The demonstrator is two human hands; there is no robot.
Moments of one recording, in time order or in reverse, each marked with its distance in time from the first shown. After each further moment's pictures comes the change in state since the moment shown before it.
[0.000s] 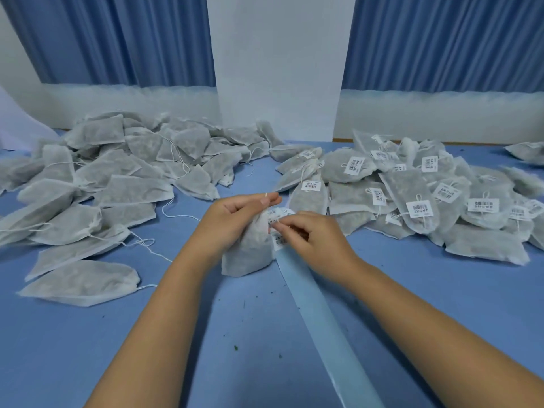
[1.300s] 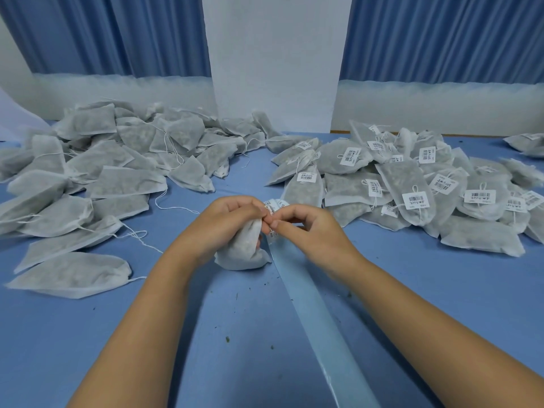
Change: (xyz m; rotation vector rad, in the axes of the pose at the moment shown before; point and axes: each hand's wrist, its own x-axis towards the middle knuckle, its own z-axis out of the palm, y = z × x) left_hand -0.016 0.019 0.006 0.094 -0.136 -0.182; right_hand -0.009 -0.023 -0.010 0.562 -0.052 0.307
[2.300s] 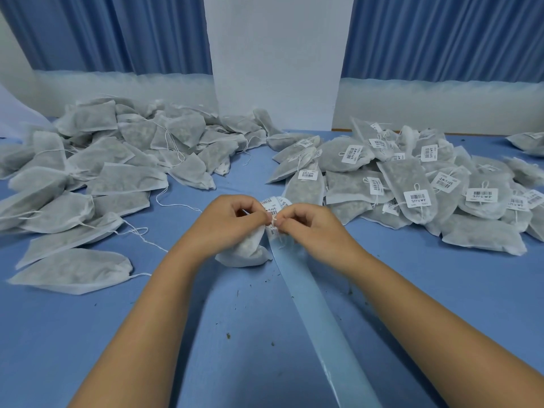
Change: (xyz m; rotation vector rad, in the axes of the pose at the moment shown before) left_hand 0.007 -0.008 0.003 0.357 0.199 0.020; right_hand 0.003 -0.002 -0.003 -0.128 -0.032 0.070
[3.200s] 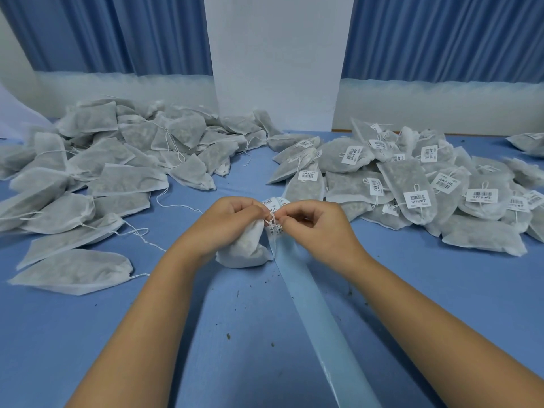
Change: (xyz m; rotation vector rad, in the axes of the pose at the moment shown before) left_hand -0.002 0.002 -0.001 -0.162 -0.083 -0.089; right_hand -0.004 0.000 0.000 0.072 0.117 -0.162
